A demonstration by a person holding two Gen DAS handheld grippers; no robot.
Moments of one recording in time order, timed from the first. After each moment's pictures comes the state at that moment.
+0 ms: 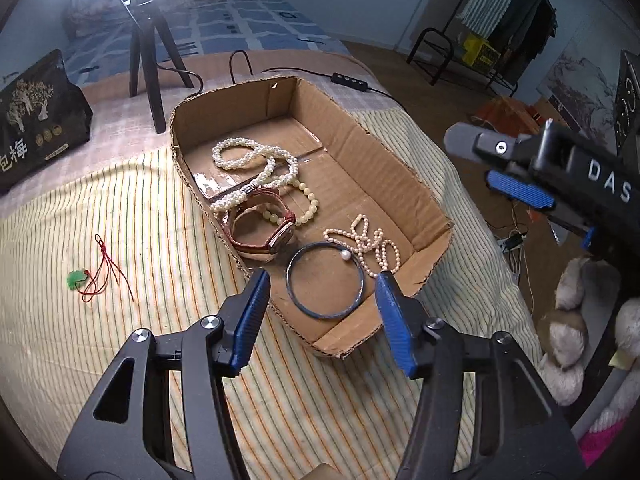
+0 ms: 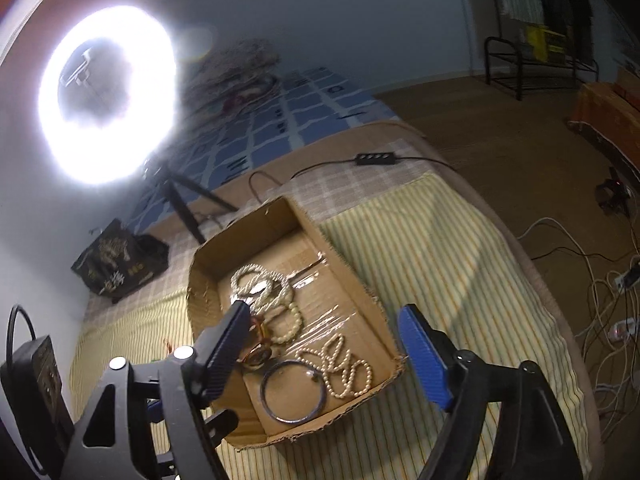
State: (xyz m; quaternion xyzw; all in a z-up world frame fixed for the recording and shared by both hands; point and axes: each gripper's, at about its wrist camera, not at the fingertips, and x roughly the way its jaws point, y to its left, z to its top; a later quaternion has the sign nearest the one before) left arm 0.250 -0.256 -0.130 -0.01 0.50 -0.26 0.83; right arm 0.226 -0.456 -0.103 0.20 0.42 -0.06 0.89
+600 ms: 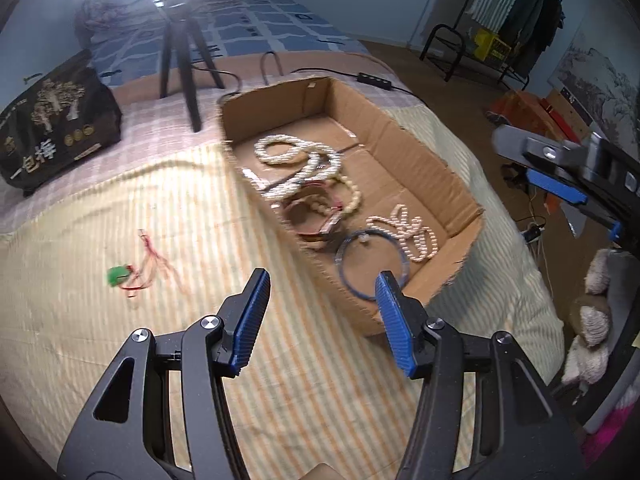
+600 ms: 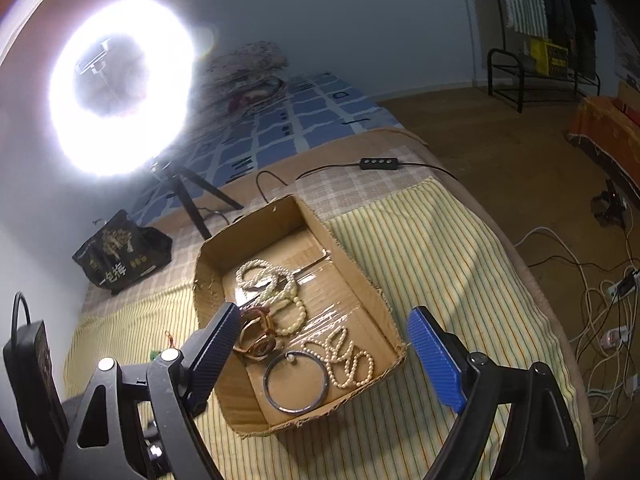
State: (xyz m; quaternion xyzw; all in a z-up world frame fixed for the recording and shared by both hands) left arm 0.249 -0.217 -0.129 0.01 0.50 -0.23 0.84; right arm 0.213 -0.437 -0.095 0.17 0.41 -0.05 0.89
